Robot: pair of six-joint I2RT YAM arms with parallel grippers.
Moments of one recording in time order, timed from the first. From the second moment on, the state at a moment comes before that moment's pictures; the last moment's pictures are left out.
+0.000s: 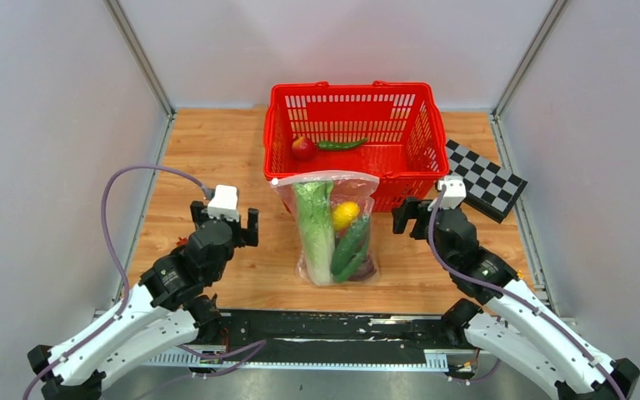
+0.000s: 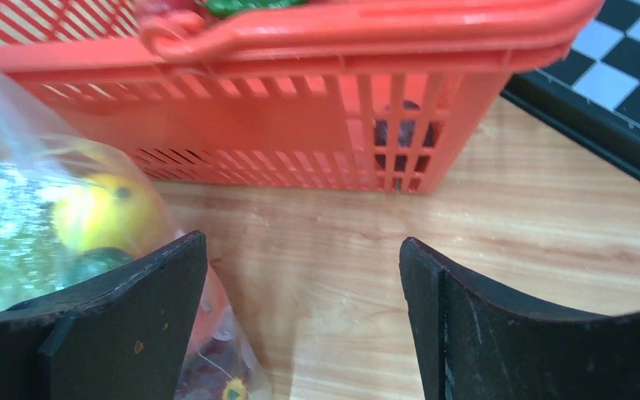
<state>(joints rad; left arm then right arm) -0.89 0.55 0.67 -0.51 -0.76 -0.19 0.67 0.62 0.61 -0.31 0.42 0.38</state>
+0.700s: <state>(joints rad) -0.39 0.69 0.63 -0.57 -0.54 -0.49 0.25 0.56 0.57 -0.43 0.21 0.40</state>
